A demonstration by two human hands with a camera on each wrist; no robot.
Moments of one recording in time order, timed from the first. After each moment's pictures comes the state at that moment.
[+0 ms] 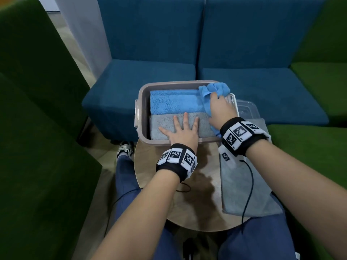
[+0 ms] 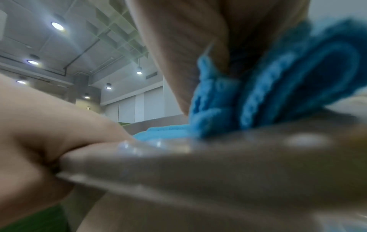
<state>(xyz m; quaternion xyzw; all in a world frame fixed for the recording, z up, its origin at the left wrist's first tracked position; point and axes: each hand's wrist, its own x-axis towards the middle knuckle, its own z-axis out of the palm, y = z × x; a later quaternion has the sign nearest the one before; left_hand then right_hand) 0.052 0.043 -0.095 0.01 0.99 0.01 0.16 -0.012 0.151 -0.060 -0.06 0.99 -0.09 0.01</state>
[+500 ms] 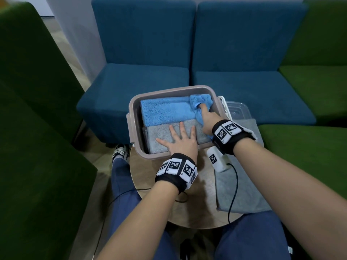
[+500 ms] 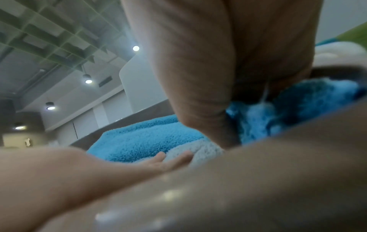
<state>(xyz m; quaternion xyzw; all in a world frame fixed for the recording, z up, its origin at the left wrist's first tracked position) 0.080 0.061 -0.097 0.00 0.98 0.02 0.17 0.004 0.150 -0.065 -0.04 0.98 -0.15 0.16</state>
